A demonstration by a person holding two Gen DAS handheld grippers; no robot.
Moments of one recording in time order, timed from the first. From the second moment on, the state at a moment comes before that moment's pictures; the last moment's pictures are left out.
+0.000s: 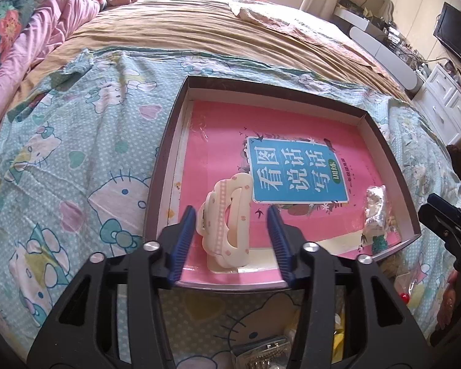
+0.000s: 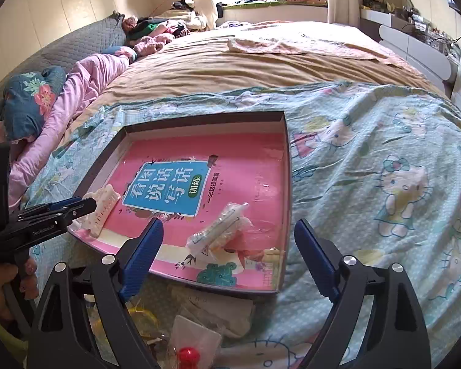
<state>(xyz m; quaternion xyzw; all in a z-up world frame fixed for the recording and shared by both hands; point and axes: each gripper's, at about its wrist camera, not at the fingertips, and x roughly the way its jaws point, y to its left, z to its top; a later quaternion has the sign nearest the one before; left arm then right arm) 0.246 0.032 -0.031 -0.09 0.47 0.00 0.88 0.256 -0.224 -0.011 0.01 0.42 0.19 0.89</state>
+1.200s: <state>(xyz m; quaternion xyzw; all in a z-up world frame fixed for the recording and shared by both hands) 0.142 0.041 0.046 -0.12 0.39 0.00 0.91 0.174 -0.238 0.053 0.00 0.35 0.21 0.91</state>
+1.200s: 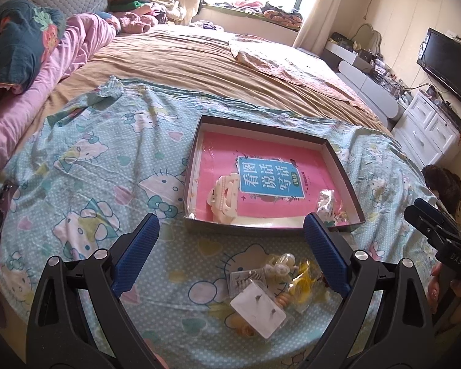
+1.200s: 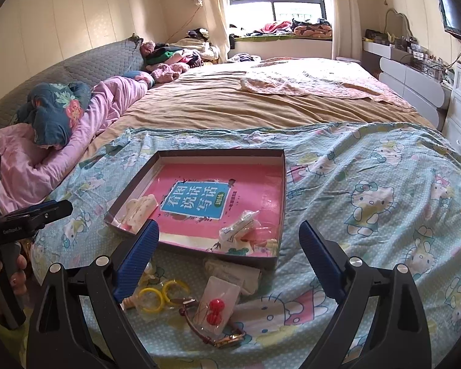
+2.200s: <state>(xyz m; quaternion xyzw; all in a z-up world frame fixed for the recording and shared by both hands) 0.101 0.025 0.003 -0.12 0.45 0.00 0.89 0.136 -0.226 0.012 -0.01 0.40 0.23 0.89</state>
